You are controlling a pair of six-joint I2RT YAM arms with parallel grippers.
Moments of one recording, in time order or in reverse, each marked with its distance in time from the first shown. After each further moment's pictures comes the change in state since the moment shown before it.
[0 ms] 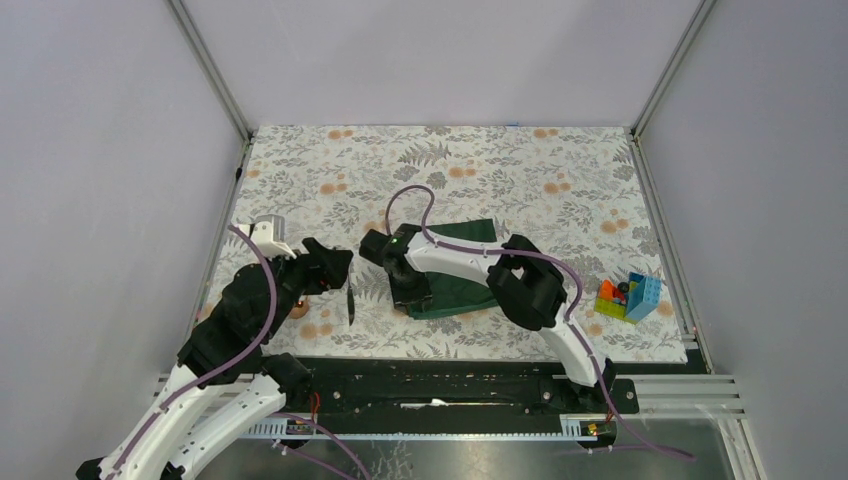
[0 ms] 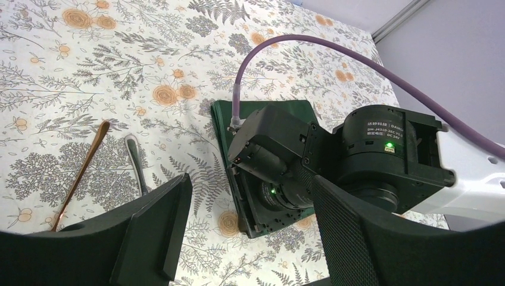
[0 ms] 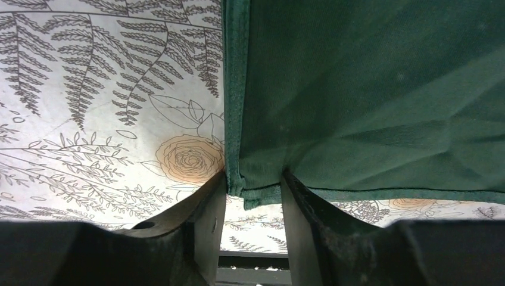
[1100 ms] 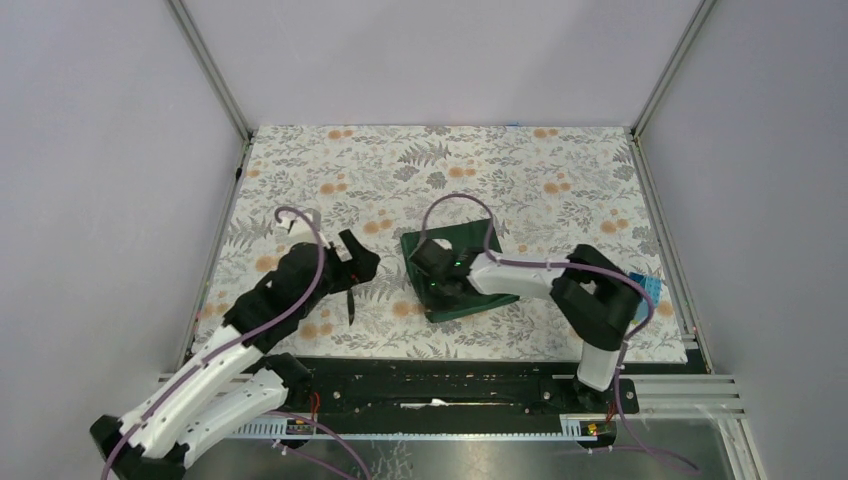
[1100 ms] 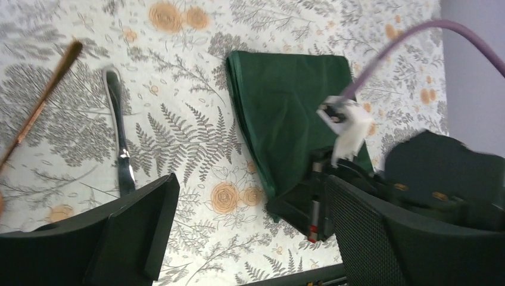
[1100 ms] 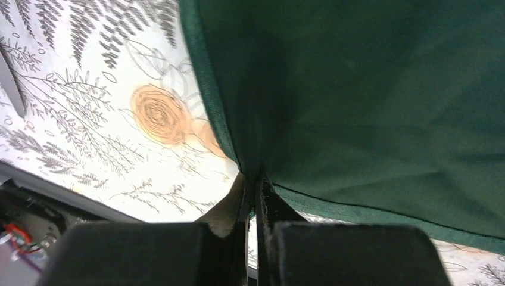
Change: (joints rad) left arm 0.000 0.202 -0.075 0.042 0.030 -0.168; right arm -0.039 -0.387 -0.602 0.554 -0.042 -0.052
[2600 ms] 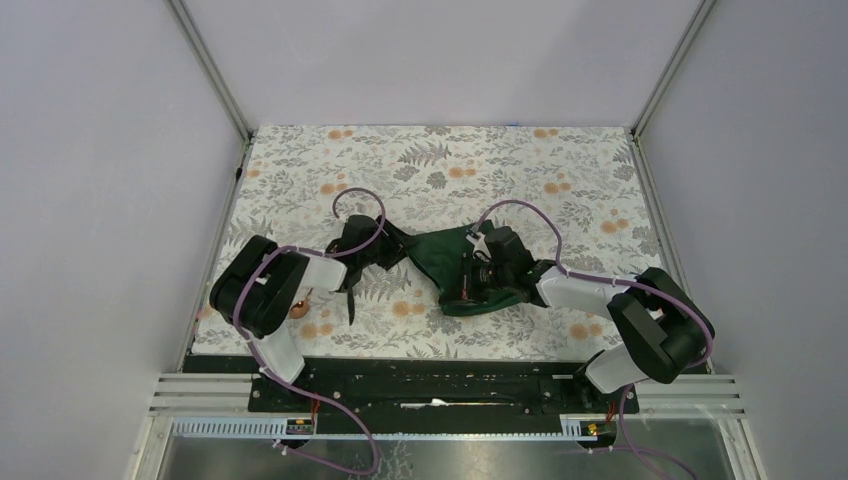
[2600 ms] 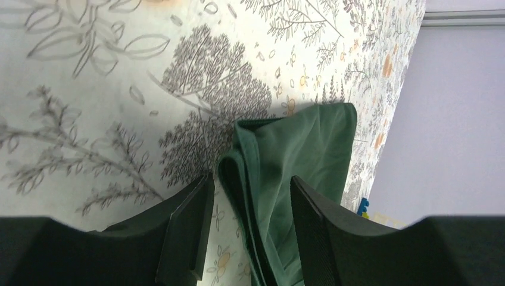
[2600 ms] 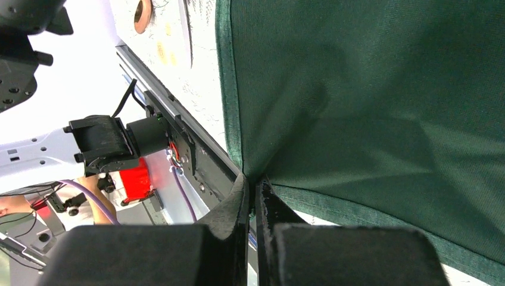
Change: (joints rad) left arm 0.220 1.068 -0.100 1.081 0.430 -0.426; right arm -0.338 -0.373 -0.540 0.602 -0.581 0.100
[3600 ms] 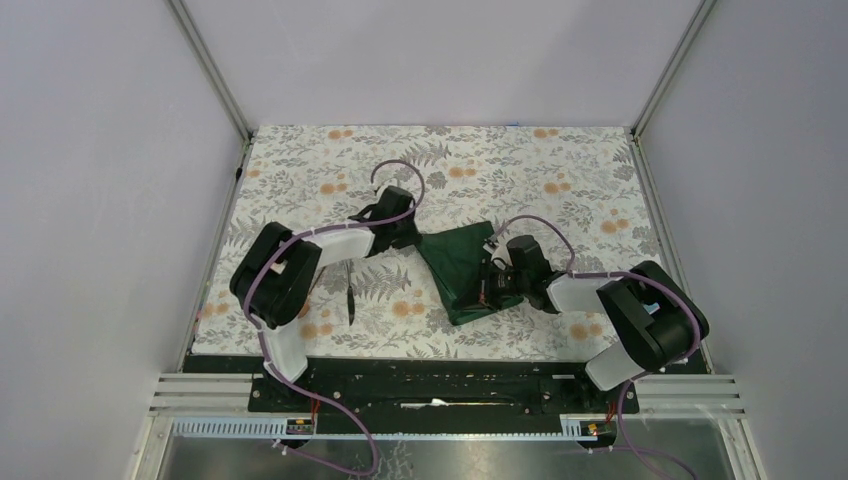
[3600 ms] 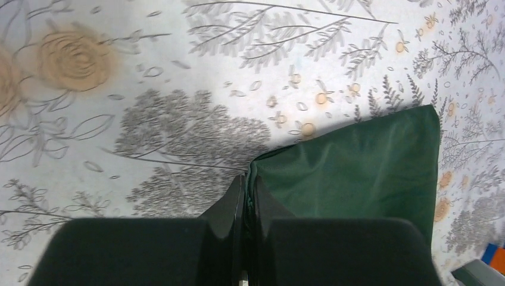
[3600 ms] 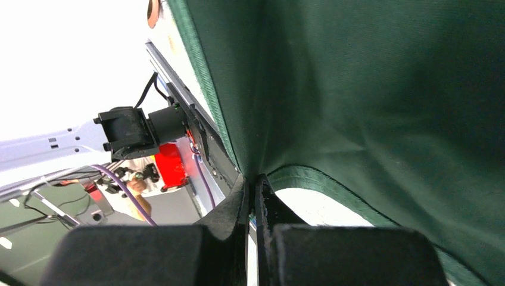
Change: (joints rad) left arm -0.088 0.109 0.400 -0.510 -0.196 0.368; right arm -0.123 0.038 -0.154 0.206 -0.183 0.054
